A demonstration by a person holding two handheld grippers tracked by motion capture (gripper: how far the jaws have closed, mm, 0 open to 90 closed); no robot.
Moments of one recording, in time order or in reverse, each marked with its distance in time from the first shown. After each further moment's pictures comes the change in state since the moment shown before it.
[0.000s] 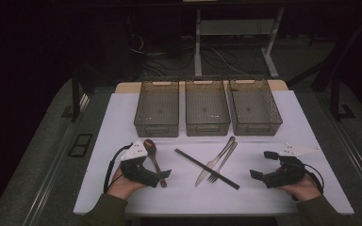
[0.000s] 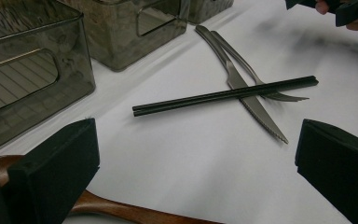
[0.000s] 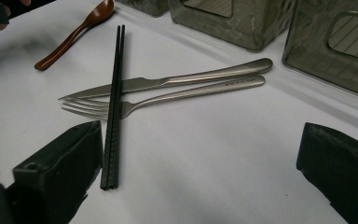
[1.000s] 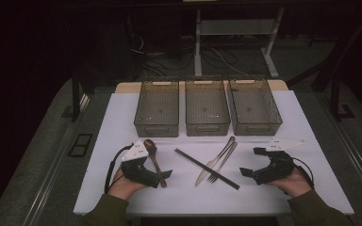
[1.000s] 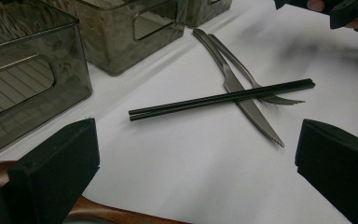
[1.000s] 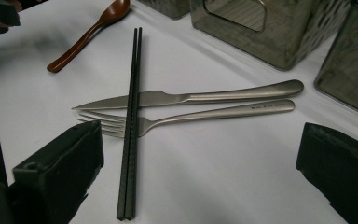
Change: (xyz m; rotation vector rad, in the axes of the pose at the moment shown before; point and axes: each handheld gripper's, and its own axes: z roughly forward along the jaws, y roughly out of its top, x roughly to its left) left arm -0.004 0.002 0.000 -0.010 0.001 0.010; right arm 0.014 0.025 0.020 0.041 0.038 -0.051
